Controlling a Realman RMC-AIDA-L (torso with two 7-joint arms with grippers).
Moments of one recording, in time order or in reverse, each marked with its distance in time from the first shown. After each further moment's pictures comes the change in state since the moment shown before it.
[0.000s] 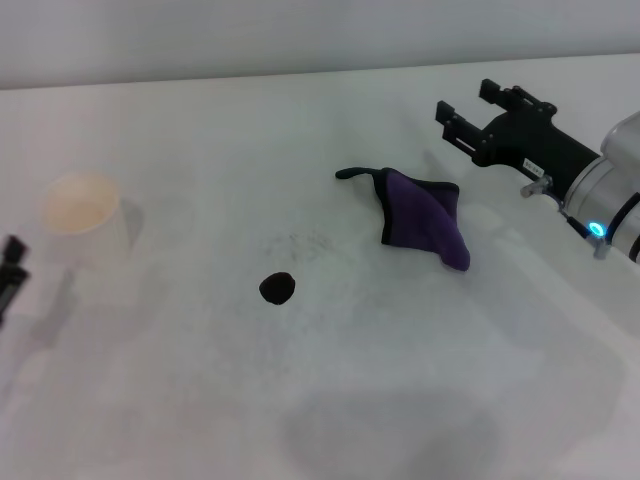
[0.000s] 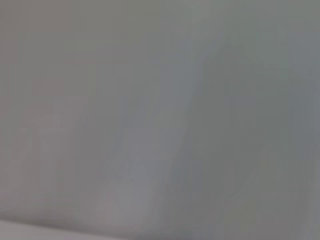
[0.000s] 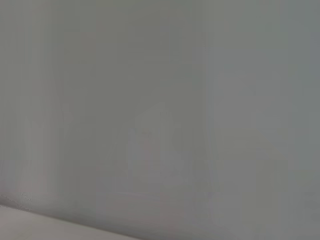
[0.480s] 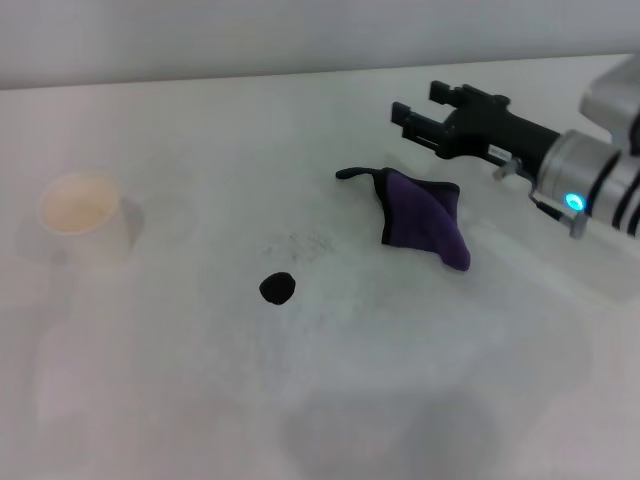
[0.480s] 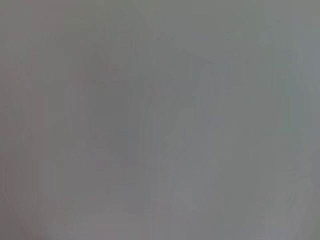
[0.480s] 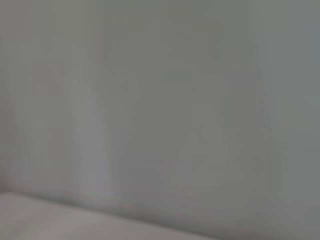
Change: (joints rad) left arm 0.022 0.003 -0.158 0.009 -0.171 -0.004 0.004; right arm 0.071 -0.052 -0.034 0.065 -0.217 -0.057 0.324
